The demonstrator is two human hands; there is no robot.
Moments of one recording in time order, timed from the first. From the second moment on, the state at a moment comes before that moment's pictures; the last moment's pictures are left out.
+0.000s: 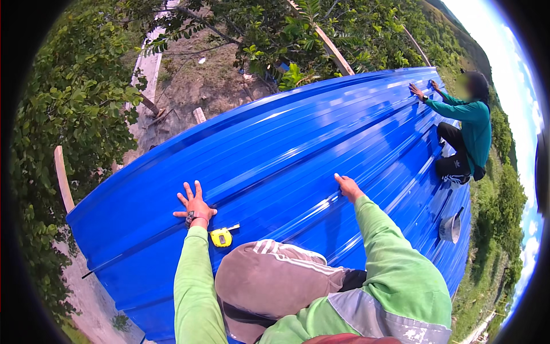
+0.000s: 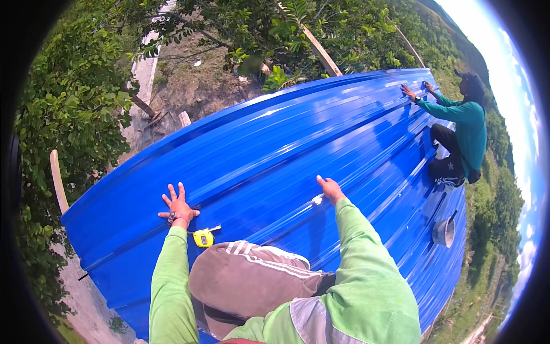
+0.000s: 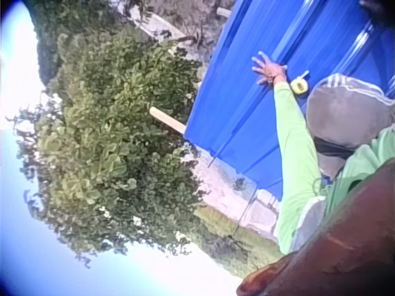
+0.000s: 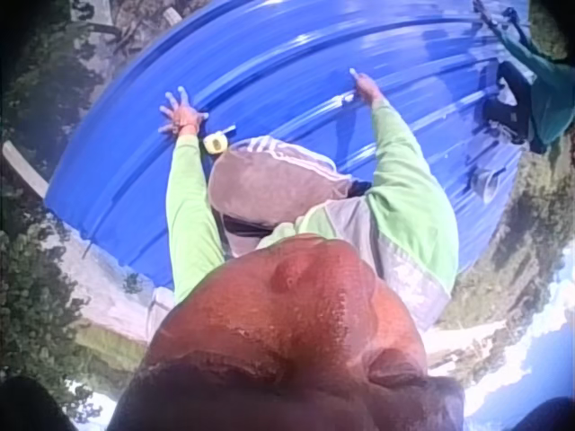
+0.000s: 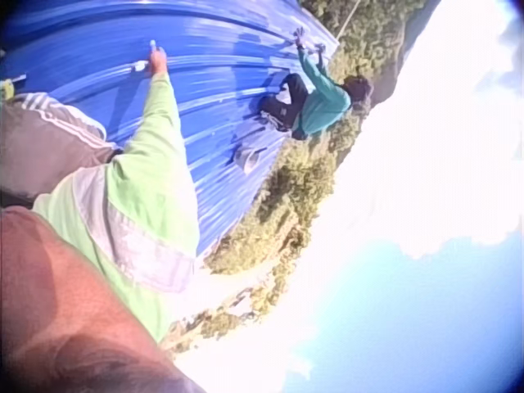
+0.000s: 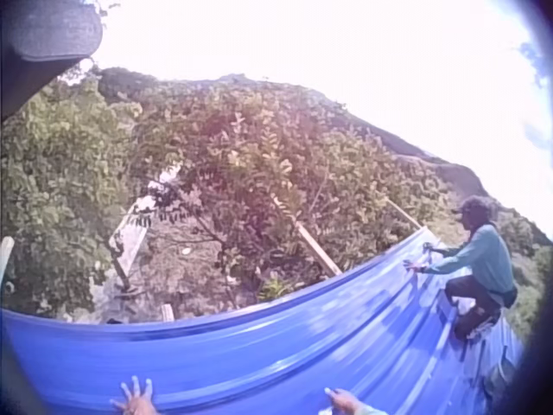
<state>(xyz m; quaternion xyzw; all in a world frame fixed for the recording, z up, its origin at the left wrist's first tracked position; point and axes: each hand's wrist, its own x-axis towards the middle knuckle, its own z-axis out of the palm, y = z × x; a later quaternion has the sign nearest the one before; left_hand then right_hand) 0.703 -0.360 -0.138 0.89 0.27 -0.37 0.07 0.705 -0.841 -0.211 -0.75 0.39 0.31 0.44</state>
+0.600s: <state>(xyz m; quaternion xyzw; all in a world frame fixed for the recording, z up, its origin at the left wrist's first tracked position) 0.703 -0.360 -0.146 0.89 0.27 -0.36 0.05 0.713 -0.747 -0.200 -0.82 0.32 0.47 0.05</state>
